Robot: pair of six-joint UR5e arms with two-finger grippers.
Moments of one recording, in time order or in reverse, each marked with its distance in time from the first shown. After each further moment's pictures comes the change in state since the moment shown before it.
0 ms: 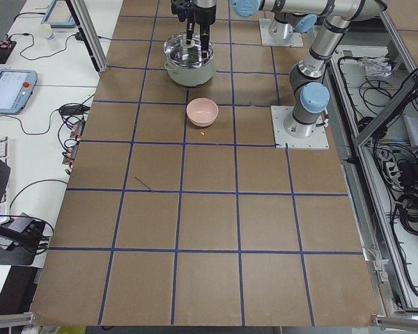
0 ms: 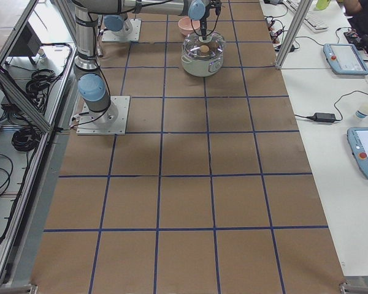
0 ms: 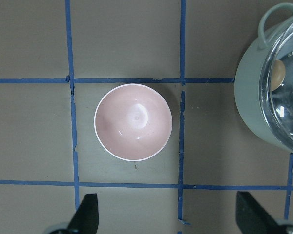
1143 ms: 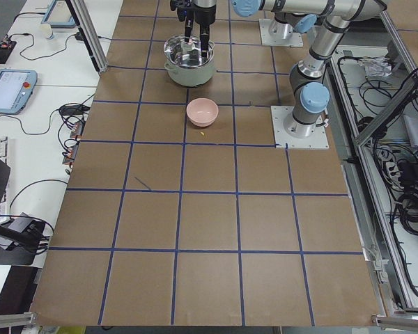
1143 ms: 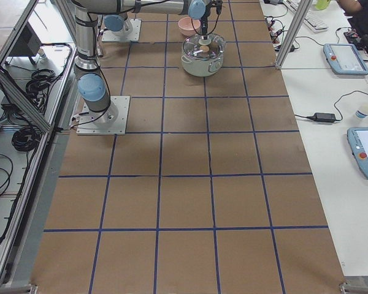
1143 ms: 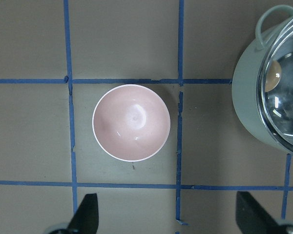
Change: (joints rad) left arm 0.002 0.000 0.004 -0.001 -0.009 -0.002; right arm -0.034 -0.017 -0.013 0.013 -0.014 0.006
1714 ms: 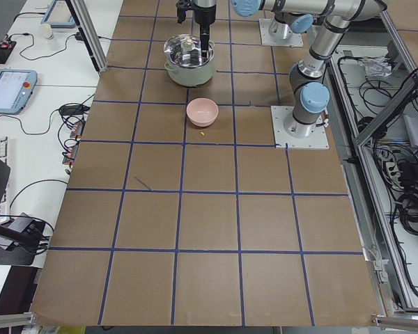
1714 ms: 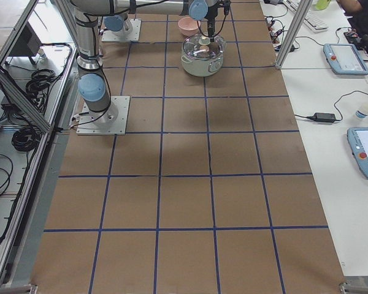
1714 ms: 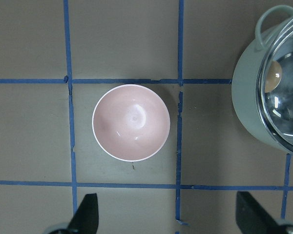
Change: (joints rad) left arm 0.000 0.000 0.000 -0.001 0.000 0.000; right arm -0.130 -0.081 -0.010 0.067 -0.003 -0.051
